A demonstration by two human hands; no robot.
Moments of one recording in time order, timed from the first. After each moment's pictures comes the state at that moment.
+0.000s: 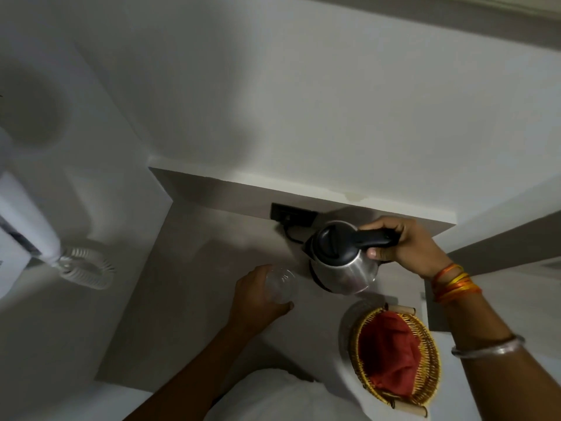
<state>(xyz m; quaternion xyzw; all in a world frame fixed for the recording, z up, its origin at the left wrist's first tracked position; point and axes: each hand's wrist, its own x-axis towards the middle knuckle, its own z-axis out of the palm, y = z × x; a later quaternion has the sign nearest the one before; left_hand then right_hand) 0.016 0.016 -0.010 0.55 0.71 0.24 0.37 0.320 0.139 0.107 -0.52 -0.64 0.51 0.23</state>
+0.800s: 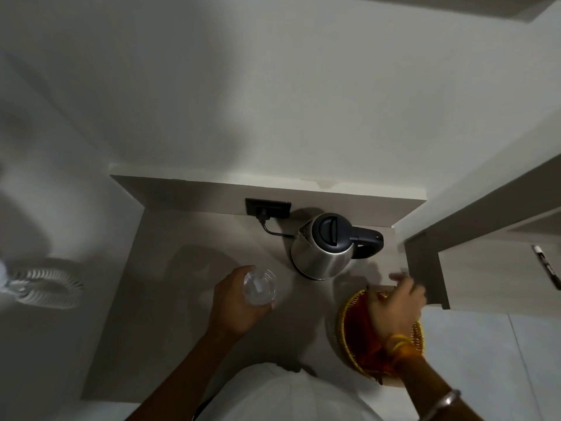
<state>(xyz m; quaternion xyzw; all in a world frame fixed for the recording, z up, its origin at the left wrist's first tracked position) 0.011 0.005 -0.016 0.57 0.68 0.27 0.37 0.329 -0.002 -0.009 -0.87 -0.40 0.21 0.21</state>
